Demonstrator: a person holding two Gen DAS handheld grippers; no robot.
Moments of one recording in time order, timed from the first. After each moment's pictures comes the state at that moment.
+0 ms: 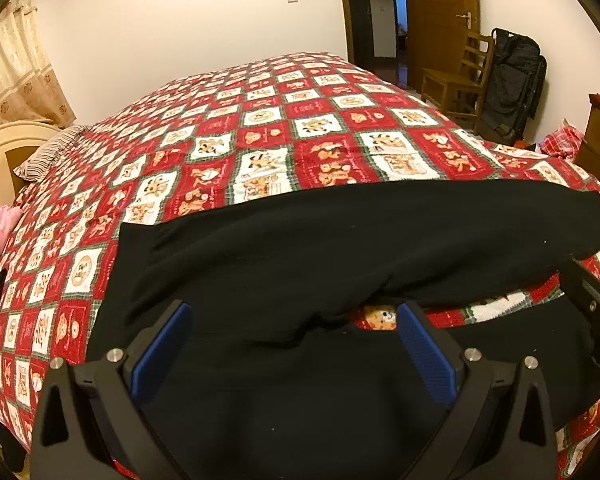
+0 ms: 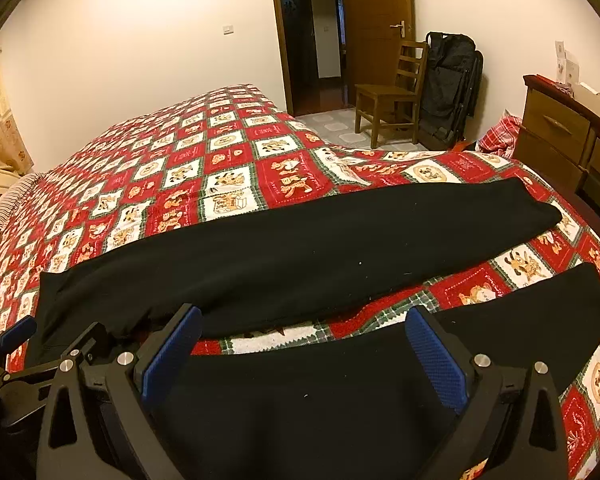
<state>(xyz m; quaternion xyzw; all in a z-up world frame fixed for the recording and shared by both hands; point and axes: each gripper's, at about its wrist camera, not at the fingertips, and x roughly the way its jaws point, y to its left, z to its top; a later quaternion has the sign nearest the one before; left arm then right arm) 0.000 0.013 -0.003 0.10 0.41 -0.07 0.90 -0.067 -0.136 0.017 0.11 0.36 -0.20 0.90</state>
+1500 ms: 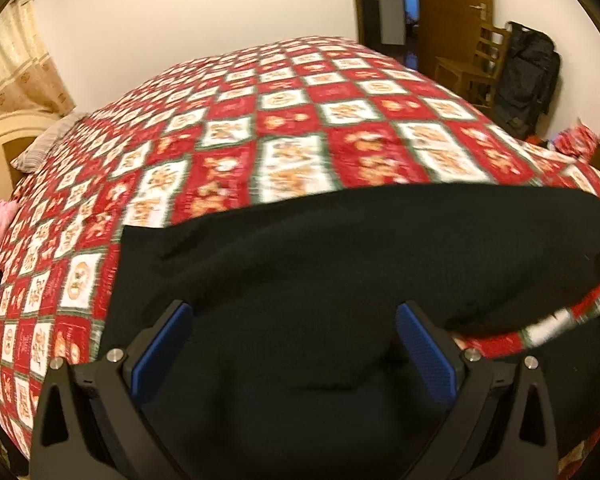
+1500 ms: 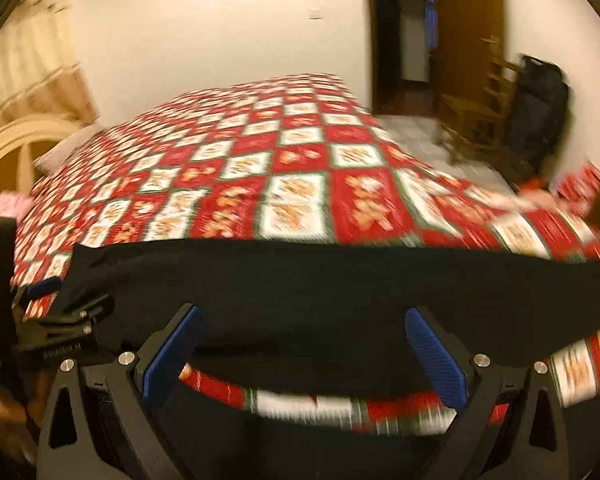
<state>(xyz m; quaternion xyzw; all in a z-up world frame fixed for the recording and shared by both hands) 0.057 0.050 -0.018 0.10 0.44 -0.05 0.89 0.013 -0.150 0.021 0.05 0.39 -0.03 0.92</state>
